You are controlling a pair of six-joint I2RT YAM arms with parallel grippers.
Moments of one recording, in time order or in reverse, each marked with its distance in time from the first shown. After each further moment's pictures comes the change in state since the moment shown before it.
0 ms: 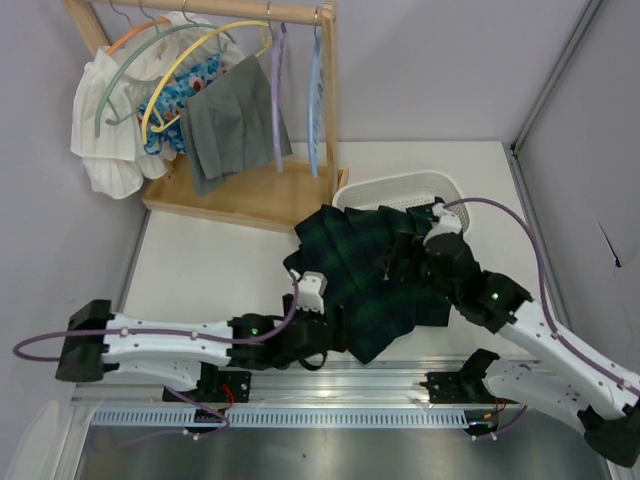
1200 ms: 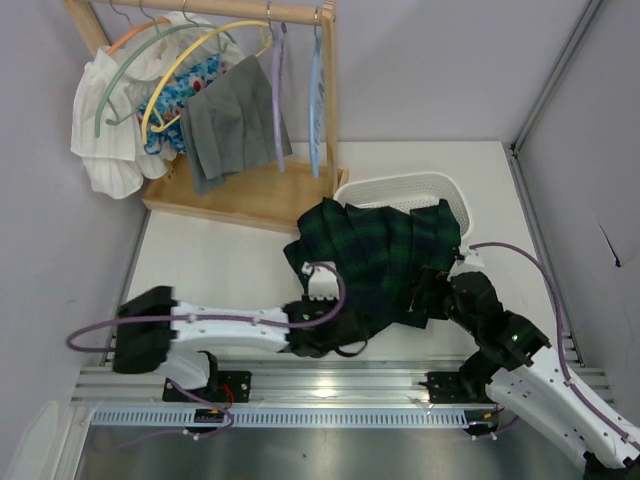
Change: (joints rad) left arm 0.024 0.462 0.254 -0.215 -0.185 -0.271; right arm -0.136 -0.407 -0.353 -0.100 -0.073 0.032
